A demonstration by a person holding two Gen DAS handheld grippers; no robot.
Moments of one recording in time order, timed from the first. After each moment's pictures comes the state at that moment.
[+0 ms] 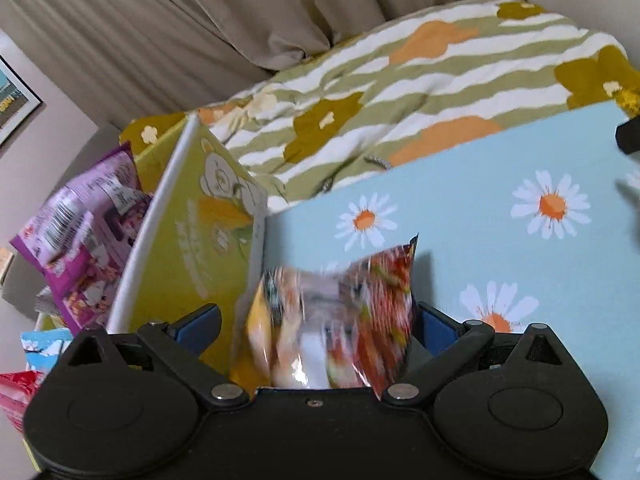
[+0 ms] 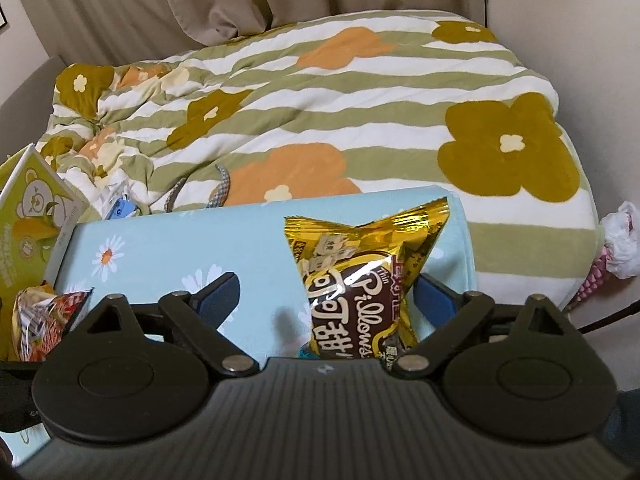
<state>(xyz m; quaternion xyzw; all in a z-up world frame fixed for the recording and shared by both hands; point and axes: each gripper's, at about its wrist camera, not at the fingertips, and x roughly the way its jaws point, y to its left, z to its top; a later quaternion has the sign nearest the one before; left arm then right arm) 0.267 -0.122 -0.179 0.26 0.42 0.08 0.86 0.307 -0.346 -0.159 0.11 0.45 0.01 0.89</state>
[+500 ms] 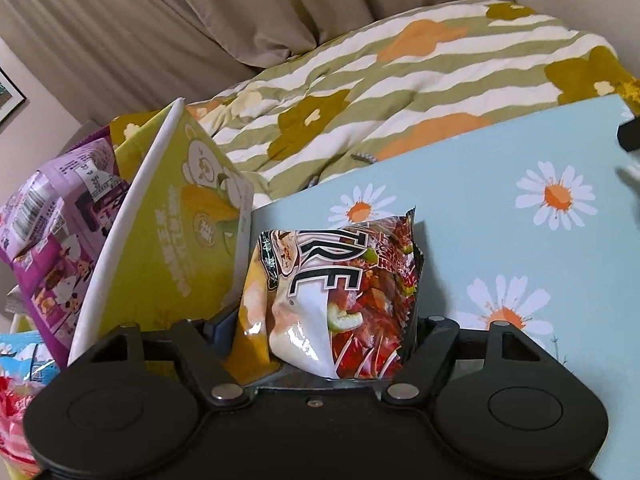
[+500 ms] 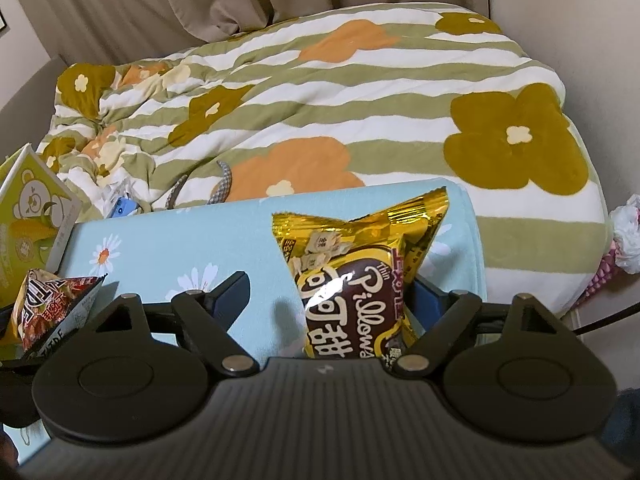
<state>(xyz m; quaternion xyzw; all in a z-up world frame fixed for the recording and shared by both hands) 0.272 -0.109 -0.186 0.24 0.42 0.05 0.87 0.311 -0.347 -0.168 0.12 0.45 0.02 0.89</state>
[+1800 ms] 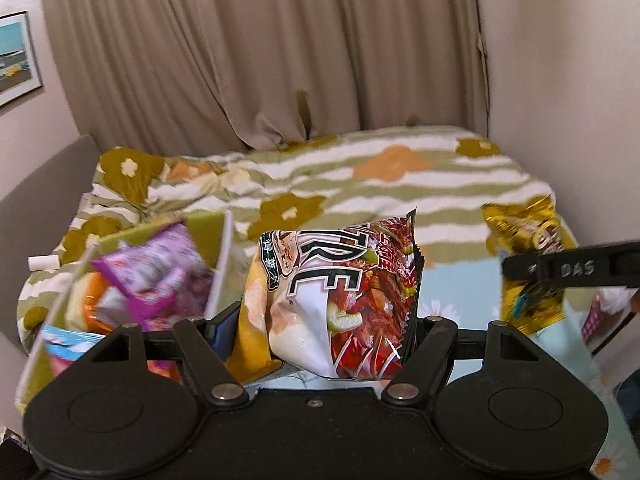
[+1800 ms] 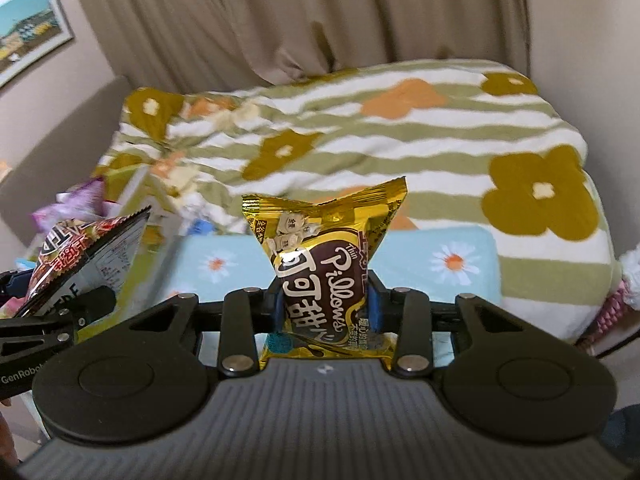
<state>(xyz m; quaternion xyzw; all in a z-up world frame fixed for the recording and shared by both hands) 0.180 -0.102 -0.033 0.10 0.32 -0.01 0.94 0.238 -0.314 -0.066 0.11 0.38 0.09 0.91</state>
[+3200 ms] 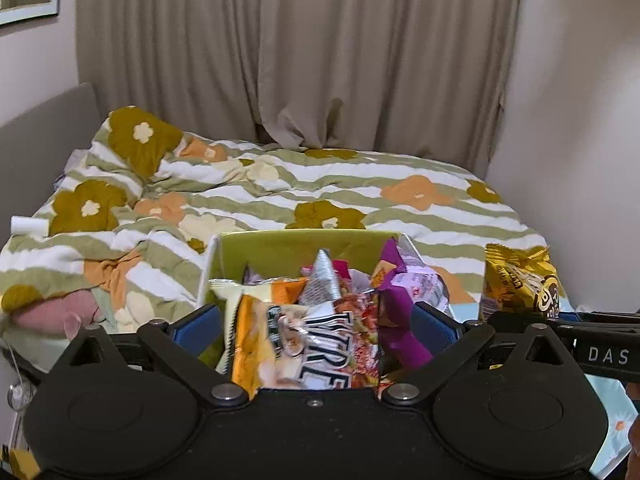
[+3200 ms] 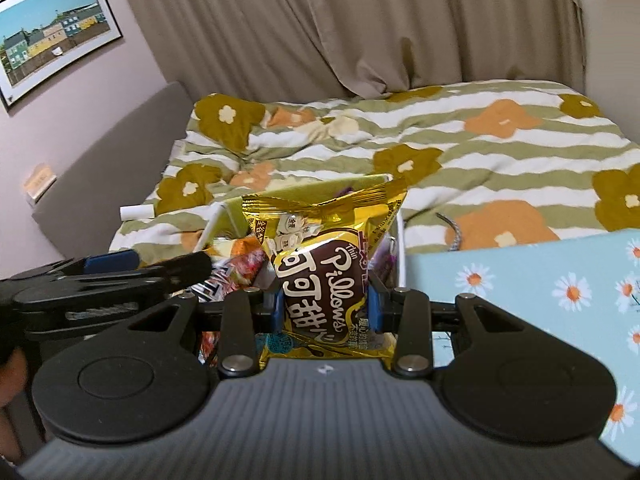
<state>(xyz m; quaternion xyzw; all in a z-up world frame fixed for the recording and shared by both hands) 0.222 0.190 0.012 -0.01 0.33 -0.08 0.94 0.232 -0.009 0.008 0.13 0.36 0.10 0.92</state>
